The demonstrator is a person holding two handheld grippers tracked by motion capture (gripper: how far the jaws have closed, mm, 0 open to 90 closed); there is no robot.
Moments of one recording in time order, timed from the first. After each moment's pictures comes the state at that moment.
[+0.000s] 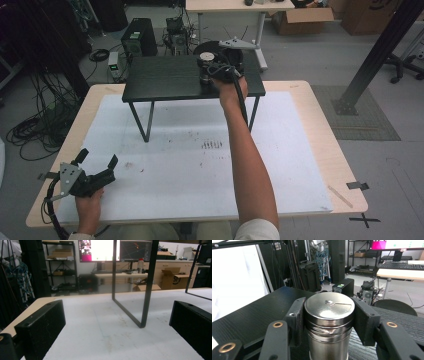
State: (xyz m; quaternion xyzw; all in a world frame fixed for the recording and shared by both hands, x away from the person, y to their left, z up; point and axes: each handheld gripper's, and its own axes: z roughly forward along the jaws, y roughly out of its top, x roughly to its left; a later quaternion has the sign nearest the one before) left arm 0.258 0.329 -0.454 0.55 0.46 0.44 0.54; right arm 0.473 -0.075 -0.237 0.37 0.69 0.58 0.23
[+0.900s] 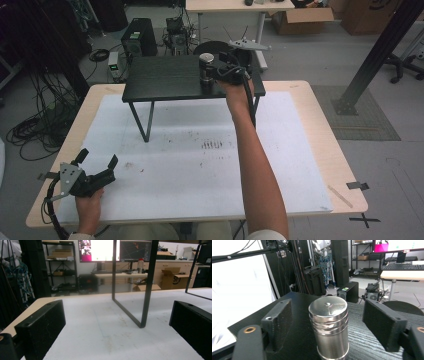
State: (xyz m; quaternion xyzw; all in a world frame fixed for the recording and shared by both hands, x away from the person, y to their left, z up) left arm 0.258 0.329 -0.454 0.55 0.46 0.44 0.54; right arm 0.454 -0.092 -0.227 0.37 0.67 0.61 0.21
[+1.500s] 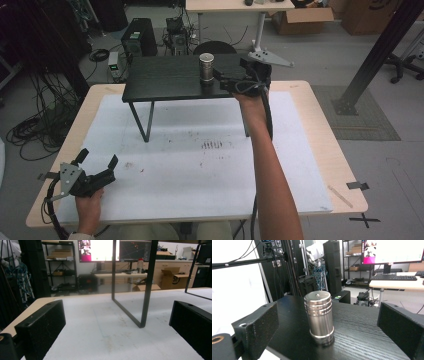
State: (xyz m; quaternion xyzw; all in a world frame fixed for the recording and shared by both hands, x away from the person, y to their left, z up) left arm 0.258 0.329 -0.454 0.55 0.46 0.44 0.54; right arm 0.412 -0.127 -0.231 0.37 0.64 0.62 0.25
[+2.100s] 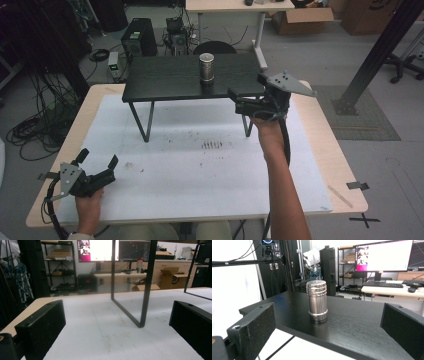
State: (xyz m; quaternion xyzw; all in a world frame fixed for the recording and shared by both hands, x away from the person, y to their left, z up) left arm 0.258 0.329 -0.454 0.55 0.45 0.44 0.54; right arm 0.357 -0.160 -0.248 0.36 0.63 0.63 0.29
